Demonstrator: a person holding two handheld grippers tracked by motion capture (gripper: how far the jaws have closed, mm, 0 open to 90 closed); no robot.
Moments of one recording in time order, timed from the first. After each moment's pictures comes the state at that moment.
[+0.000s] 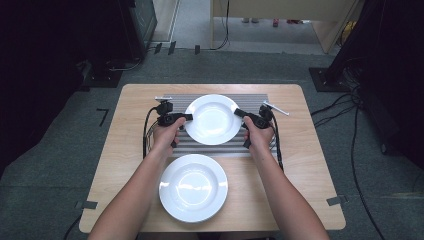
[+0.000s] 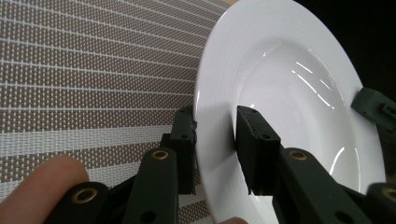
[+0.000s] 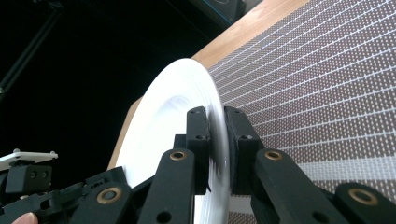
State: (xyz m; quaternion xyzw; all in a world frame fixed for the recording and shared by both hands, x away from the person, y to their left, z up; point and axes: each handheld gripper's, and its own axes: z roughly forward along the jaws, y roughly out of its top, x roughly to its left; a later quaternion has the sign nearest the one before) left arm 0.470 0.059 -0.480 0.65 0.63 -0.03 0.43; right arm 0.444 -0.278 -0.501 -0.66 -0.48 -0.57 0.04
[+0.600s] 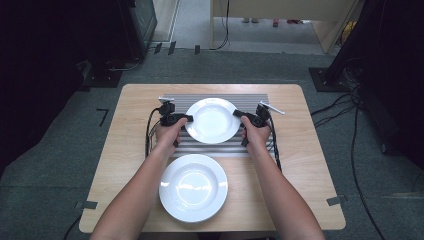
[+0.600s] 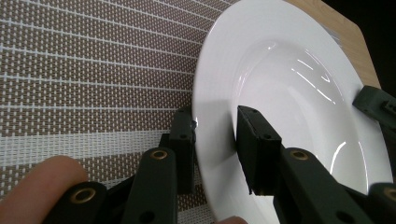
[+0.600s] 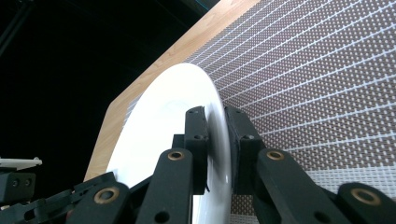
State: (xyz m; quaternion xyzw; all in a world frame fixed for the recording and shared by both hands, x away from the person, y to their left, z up) left arm 0.482 0.056 -0.496 0.65 0.64 -0.03 0.40; right arm 0.462 -0.275 -0.522 -0.69 -0.48 -0.54 0.04
